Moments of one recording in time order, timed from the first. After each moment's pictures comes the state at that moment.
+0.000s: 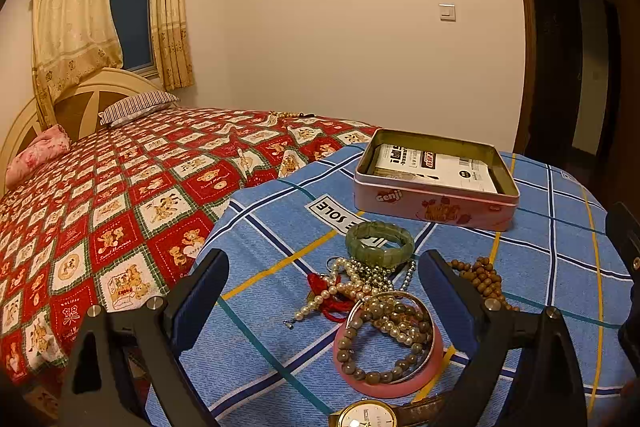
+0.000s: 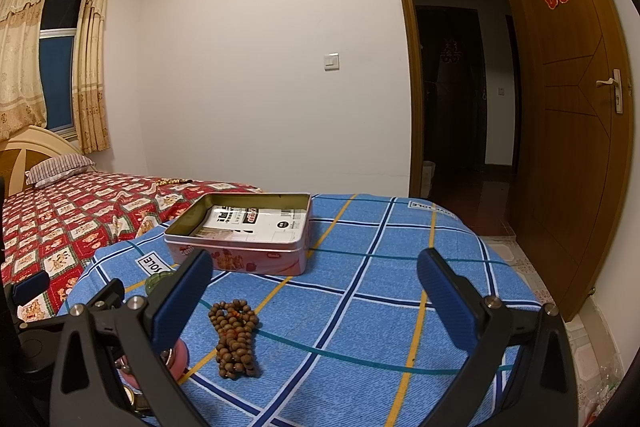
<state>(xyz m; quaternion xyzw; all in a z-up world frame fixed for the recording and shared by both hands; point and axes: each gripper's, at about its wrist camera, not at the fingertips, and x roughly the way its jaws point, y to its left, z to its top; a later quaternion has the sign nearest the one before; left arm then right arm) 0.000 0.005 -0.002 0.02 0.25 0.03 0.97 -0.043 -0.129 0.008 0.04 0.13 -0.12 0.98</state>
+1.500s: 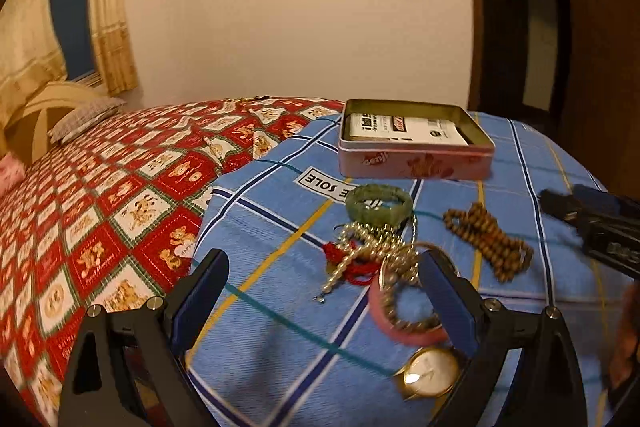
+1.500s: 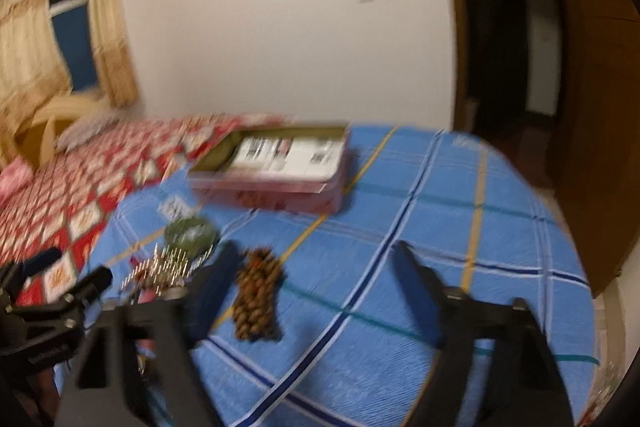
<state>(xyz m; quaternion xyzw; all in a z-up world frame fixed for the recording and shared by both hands) -0.002 0.048 -0.010 0.07 0.29 -0.09 0.95 -0.007 -0.134 -0.014 0.06 0.28 -0.02 0.96</state>
